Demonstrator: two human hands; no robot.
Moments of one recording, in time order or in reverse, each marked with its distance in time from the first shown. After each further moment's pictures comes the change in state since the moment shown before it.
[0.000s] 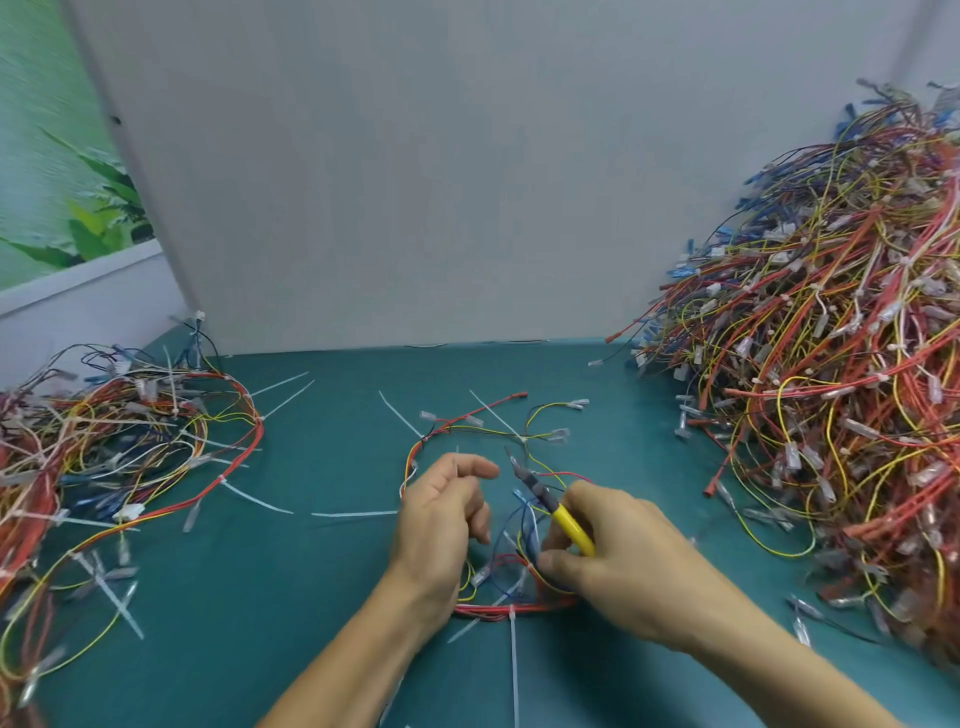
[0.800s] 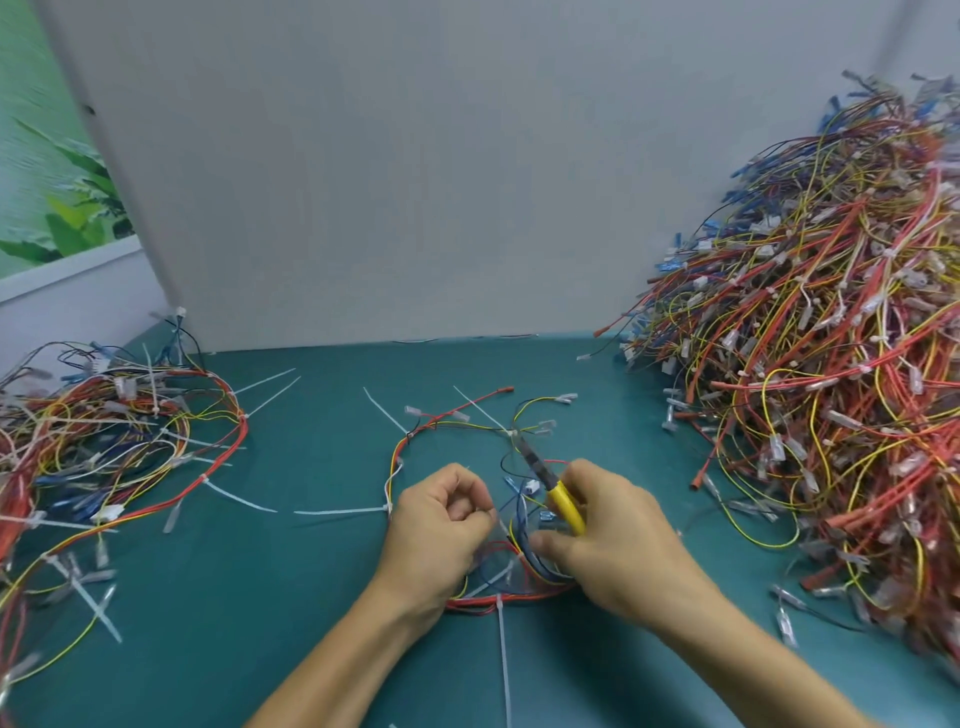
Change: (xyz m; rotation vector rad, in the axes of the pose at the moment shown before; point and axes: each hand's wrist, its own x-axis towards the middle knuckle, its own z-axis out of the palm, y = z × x) left_hand 0.000 -0.016 -0.005 0.205 -0.107 0.026; right_hand 0.005 0.005 0.008 0.071 0.138 0.115
